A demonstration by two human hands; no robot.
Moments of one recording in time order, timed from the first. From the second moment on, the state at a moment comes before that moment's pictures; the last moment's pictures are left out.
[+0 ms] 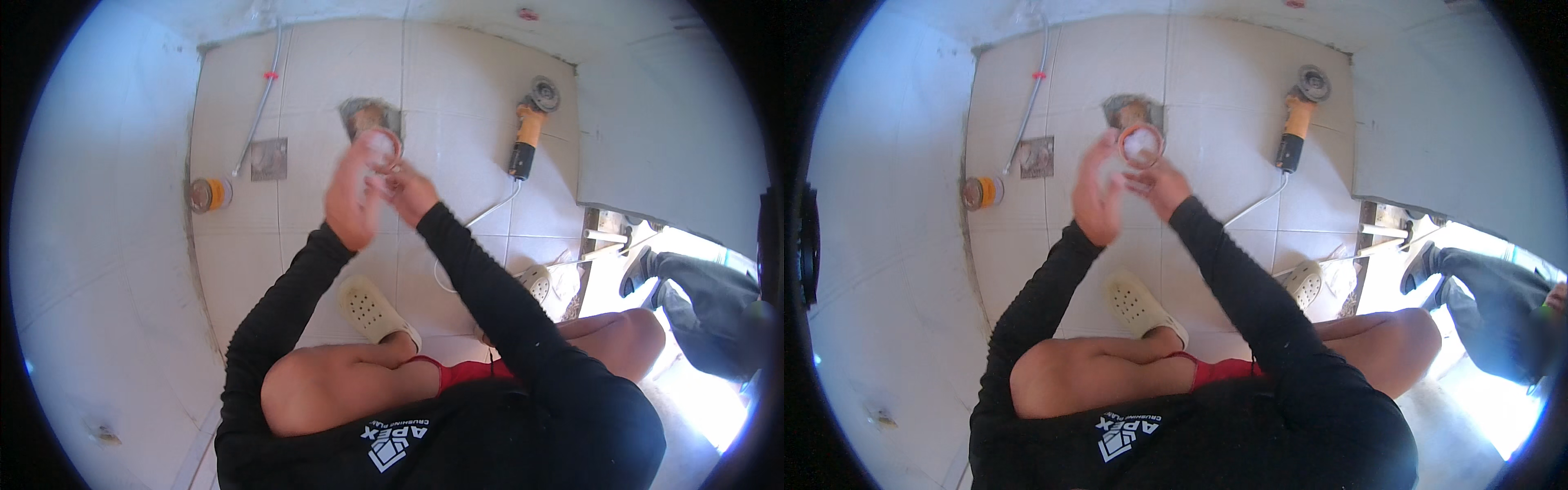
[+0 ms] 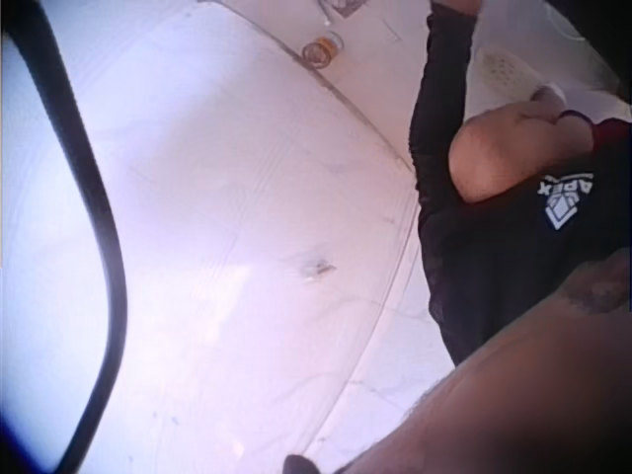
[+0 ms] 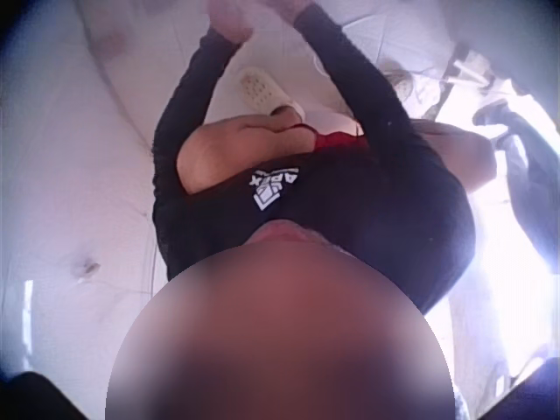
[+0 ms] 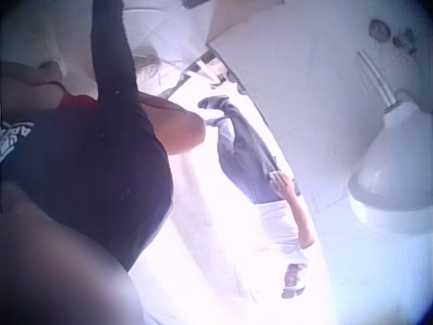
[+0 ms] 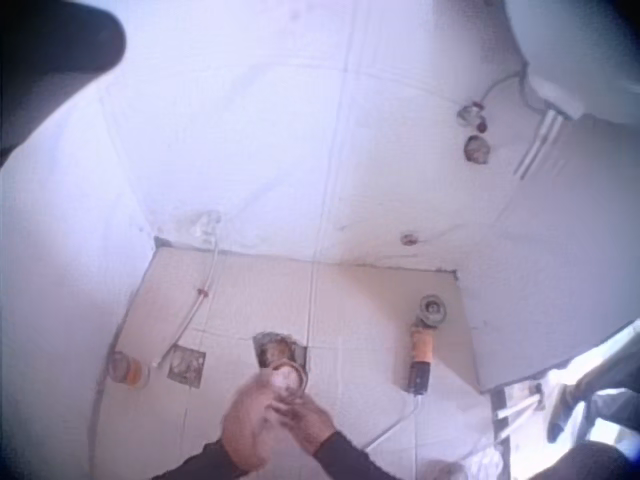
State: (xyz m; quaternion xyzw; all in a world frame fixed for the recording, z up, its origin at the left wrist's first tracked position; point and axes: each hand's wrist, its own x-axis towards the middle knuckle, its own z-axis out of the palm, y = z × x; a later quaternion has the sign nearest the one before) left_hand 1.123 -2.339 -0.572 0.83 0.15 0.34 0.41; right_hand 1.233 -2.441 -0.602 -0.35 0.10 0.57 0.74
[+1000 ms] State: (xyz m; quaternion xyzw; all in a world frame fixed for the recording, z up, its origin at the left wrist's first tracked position) left_hand 1.255 -2.408 -0.497 0.94 0.01 -0.16 0.30; right_hand 1.484 -2.598 -0.679 -0.96 -0.03 0.16 0.24
